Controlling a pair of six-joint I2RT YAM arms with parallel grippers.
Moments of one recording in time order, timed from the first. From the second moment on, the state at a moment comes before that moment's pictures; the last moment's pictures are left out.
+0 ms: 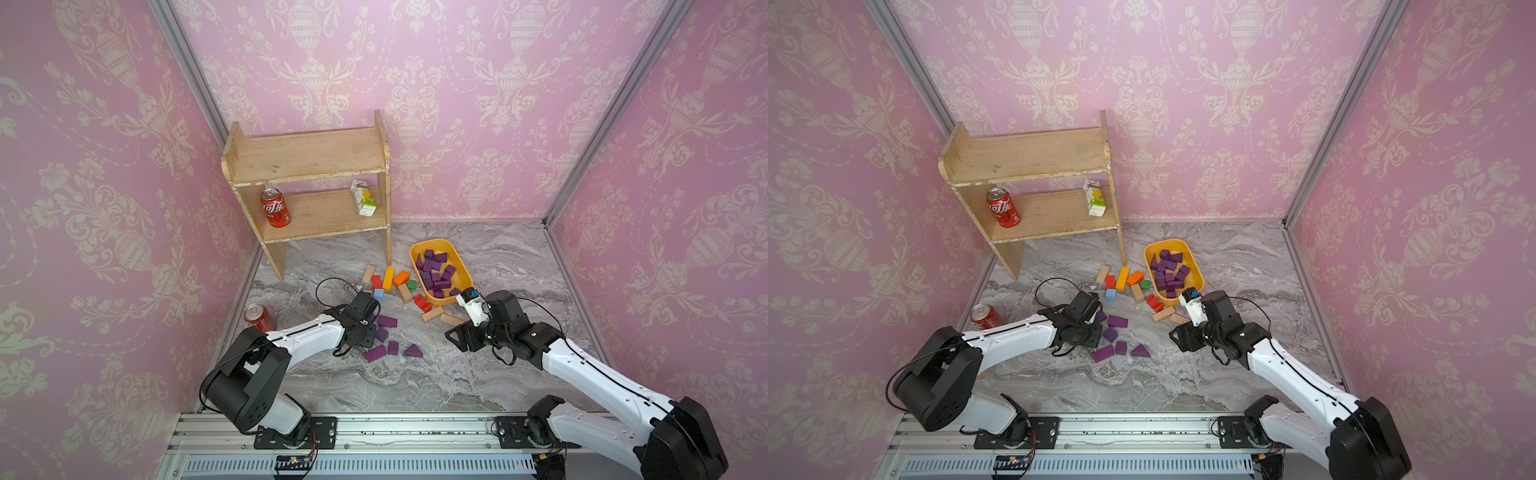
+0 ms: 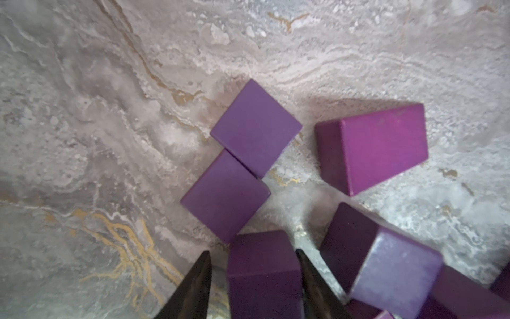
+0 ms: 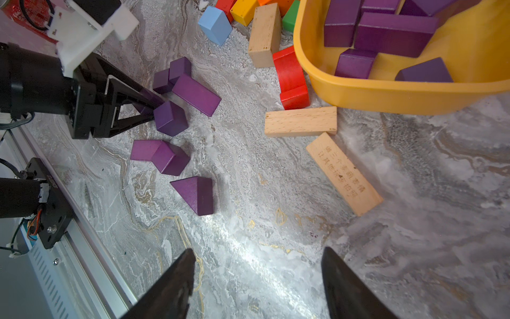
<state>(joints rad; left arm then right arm) -0.58 1.49 0.71 -0.42 -0.09 -0.37 0.50 1.05 0.61 -0.40 -0.28 0.19</state>
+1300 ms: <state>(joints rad) -0.66 1.80 1.38 -0.35 0.03 -0.29 0.49 0.82 0.46 -0.34 -0.02 0.33</state>
